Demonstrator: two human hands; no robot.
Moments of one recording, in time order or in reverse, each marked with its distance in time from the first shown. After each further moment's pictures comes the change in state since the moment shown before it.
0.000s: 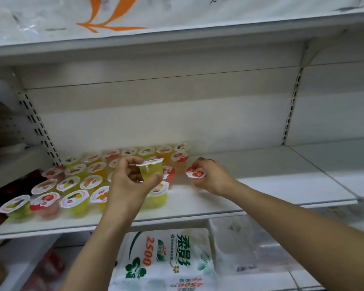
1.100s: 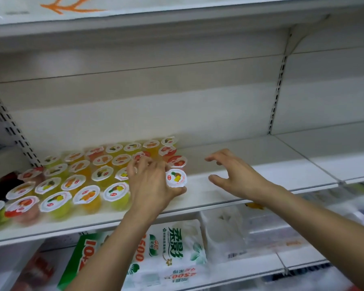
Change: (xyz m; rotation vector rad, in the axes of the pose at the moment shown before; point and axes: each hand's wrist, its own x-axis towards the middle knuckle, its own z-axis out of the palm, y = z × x) left_hand 0.021 -0.026 0.058 1.189 -0.102 0.384; right_hand -0.054 0.035 -0.037 -0.077 0.098 -0.112
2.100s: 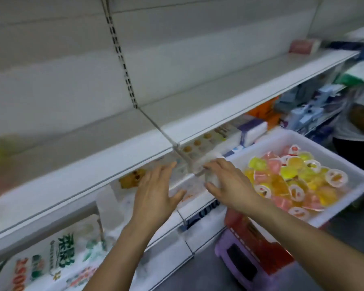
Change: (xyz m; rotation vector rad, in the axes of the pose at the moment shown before) left_hand -0.077 0.312 0.076 -0.445 -0.268 0.488; right_hand -0.247 0.217 -0.094 -0.236 0.099 0.434
